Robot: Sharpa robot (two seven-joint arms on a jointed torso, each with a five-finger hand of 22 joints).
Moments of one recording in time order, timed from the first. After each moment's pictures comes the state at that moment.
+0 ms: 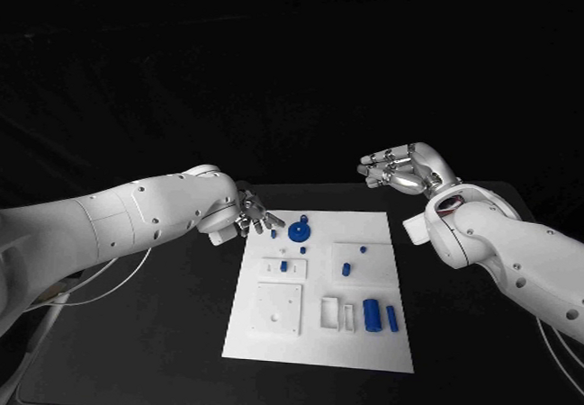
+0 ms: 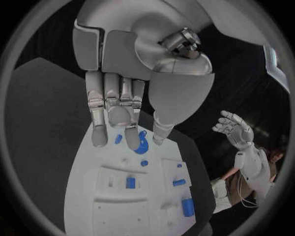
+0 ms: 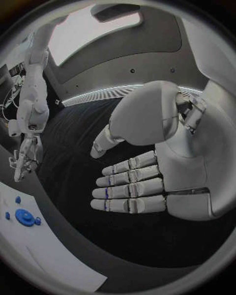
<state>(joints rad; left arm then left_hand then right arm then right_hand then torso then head) 1.35 -0.49 -0.17 1.01 -0.79 -0.01 -0.47 1.15 -0.06 0.00 0.07 0.16 1.18 0.02 0.07 0.46 1.47 -0.06 0.49 0.22 1.39 -0.13 1.18 0.59 0.02 1.26 -0.15 0.44 1.31 0.98 -0.72 0.40 1.39 -1.01 -0.41 0.03 1.18 -0.11 0.26 -0.08 0.46 1.06 0.14 0.06 0.06 1.20 0.11 0.06 0.06 1.23 0.10 0.07 0.06 0.09 1.15 0.09 0.10 0.07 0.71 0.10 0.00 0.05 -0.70</state>
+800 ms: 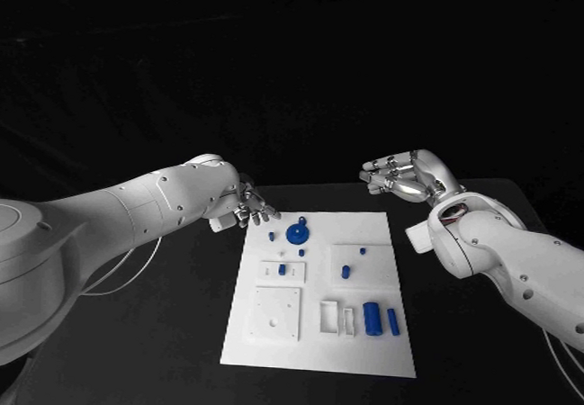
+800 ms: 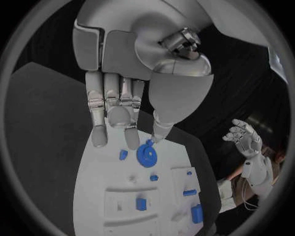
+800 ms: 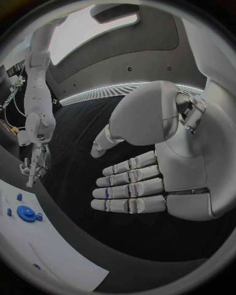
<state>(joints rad) 1.36 -0.36 -0.18 0.69 -0.81 0.14 -0.37 1.13 -0.04 -0.04 0.06 0.39 1.14 0.02 0.17 0.44 1.47 -0.05 0.48 0.22 1.39 -0.13 1.18 0.60 0.02 1.27 -0.14 0.43 1.31 0.98 -0.72 0.40 1.42 -1.01 -0.41 0.03 1.18 -0.11 0.25 -0.07 0.47 1.04 0.14 0.06 0.06 1.19 0.11 0.06 0.06 1.22 0.11 0.07 0.06 0.09 1.14 0.10 0.10 0.07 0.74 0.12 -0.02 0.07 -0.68</state>
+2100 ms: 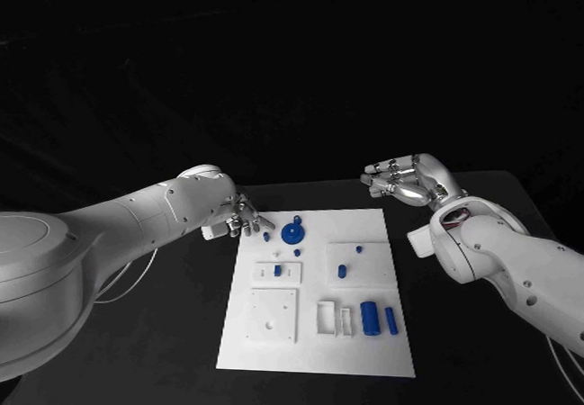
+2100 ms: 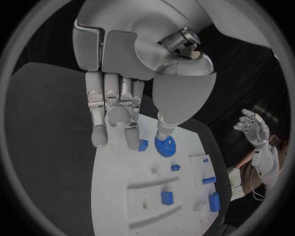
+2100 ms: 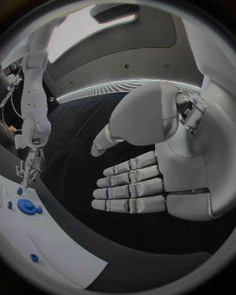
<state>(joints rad) 1.33 -0.32 -0.19 0.57 -0.88 0.22 -0.33 1.08 -0.14 0.02 0.20 0.22 1.09 0.00 0.24 0.89 1.47 -0.06 0.49 0.23 1.38 -0.13 1.20 0.59 0.02 1.26 -0.15 0.44 1.31 0.98 -0.72 0.40 1.43 -1.01 -0.42 0.02 1.18 -0.11 0.22 -0.06 0.49 1.03 0.15 0.06 0.06 1.18 0.12 0.06 0.06 1.21 0.11 0.07 0.06 0.10 1.13 0.11 0.10 0.07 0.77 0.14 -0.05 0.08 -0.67</state>
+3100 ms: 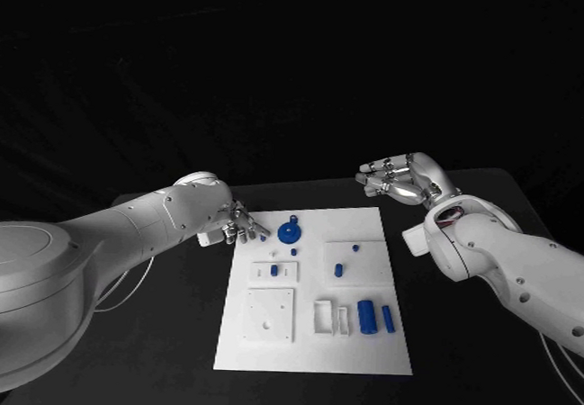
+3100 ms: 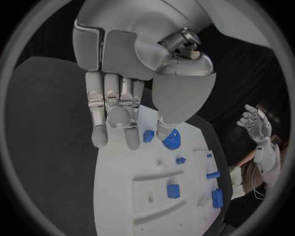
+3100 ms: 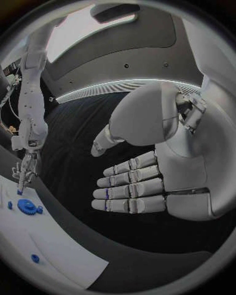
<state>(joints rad) 1.30 -0.31 -0.19 0.54 -0.88 0.24 -0.33 1.07 -0.11 0.02 0.18 0.22 1.09 0.00 0.22 0.87 1.47 -0.06 0.48 0.23 1.38 -0.12 1.20 0.58 0.02 1.26 -0.14 0.44 1.31 0.98 -0.71 0.40 1.42 -1.01 -0.42 0.02 1.19 -0.10 0.21 -0.05 0.49 1.02 0.15 0.06 0.06 1.18 0.11 0.06 0.06 1.20 0.11 0.07 0.06 0.10 1.13 0.11 0.10 0.07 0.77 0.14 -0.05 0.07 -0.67</state>
